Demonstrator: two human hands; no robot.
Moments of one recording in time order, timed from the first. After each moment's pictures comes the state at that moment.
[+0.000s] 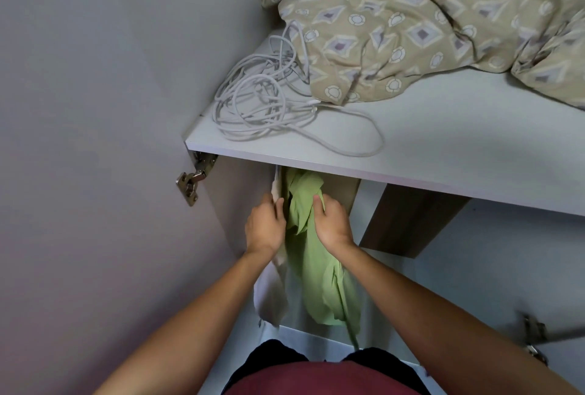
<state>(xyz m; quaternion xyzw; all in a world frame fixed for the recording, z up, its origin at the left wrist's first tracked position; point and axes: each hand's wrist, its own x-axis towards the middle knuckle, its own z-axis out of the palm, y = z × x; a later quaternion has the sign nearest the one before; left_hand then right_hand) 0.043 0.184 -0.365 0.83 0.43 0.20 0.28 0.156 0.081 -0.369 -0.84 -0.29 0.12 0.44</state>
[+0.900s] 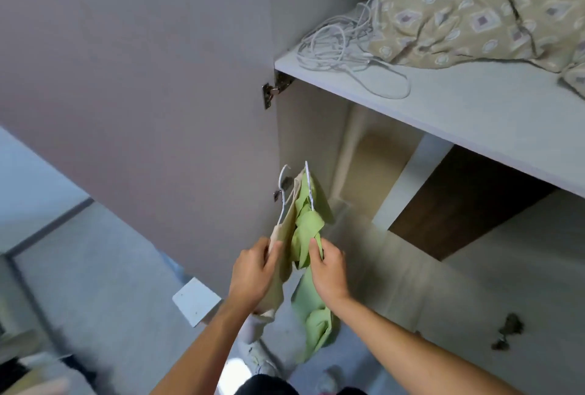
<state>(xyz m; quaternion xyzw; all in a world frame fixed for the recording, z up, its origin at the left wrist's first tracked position) -0.186 -0.075 -0.367 0.75 0.53 0.23 0.32 -0.021 -0.136 -0.384 -0.74 -0.42 0.24 0.48</state>
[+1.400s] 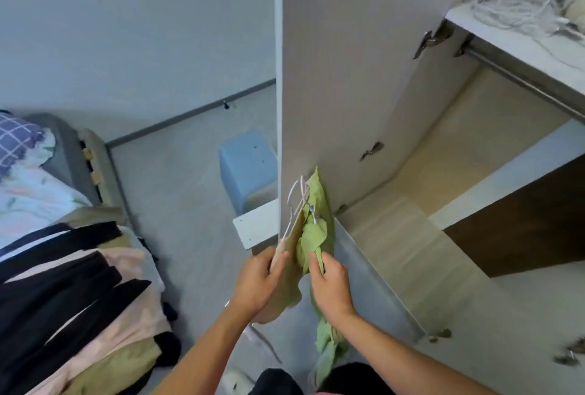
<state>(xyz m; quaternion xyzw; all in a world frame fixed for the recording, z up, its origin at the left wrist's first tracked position) -0.408 -0.209 -0.421 0.66 0.60 0.28 0.35 -0.230 -0.233 -0.420 -0.69 -0.52 0.34 0.38</state>
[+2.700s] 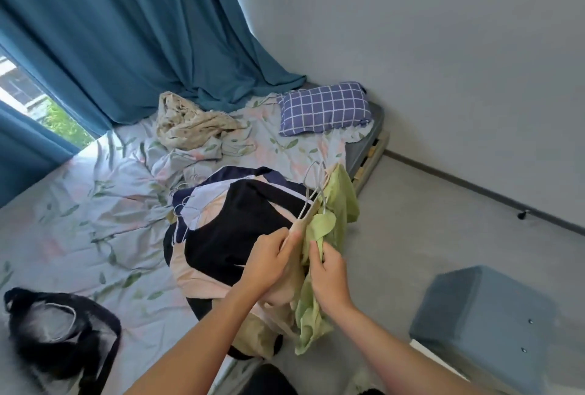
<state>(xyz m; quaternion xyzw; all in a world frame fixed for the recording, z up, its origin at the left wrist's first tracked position) -0.860 -0.200 -0.366 0.27 0.86 0.42 0.09 -0.766 -0.082 -0.392 -0.29 -0.73 0.60 0.17</state>
